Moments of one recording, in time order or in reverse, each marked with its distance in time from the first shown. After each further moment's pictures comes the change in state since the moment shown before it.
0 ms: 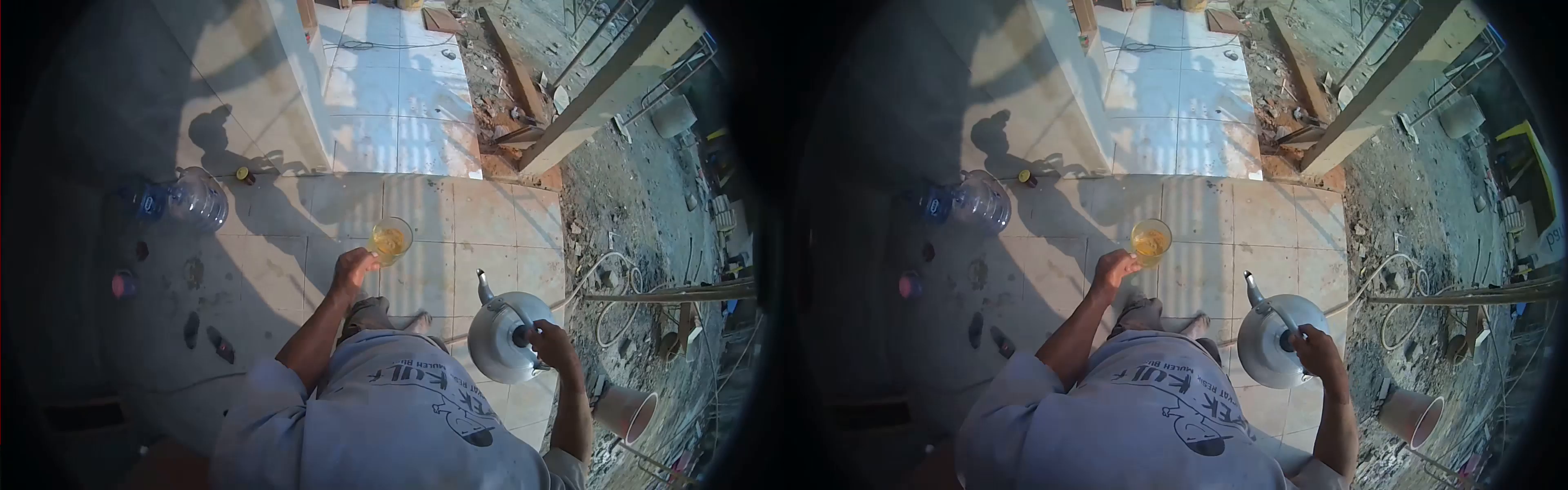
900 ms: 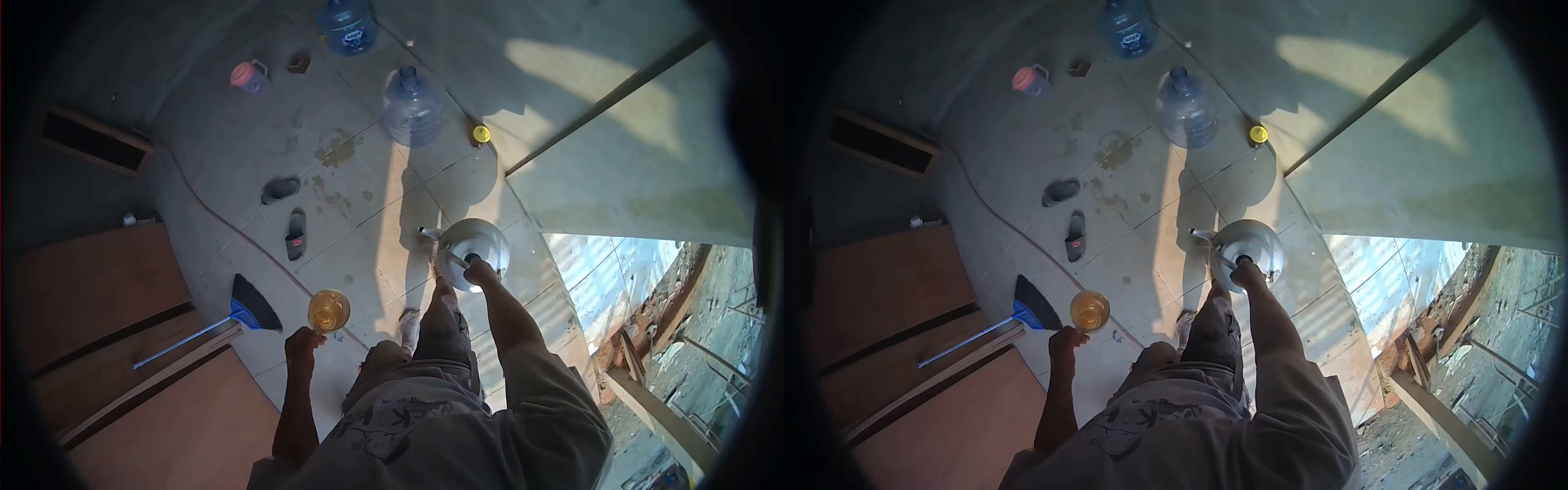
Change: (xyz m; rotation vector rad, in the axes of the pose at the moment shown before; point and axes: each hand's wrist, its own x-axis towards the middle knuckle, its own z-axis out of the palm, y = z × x) left_hand -0.205 0.029 -0.437 -0.119 1.282 -0.352; right_hand 0.338 -0.611 0.613 -1.036 -0.575 -0.607
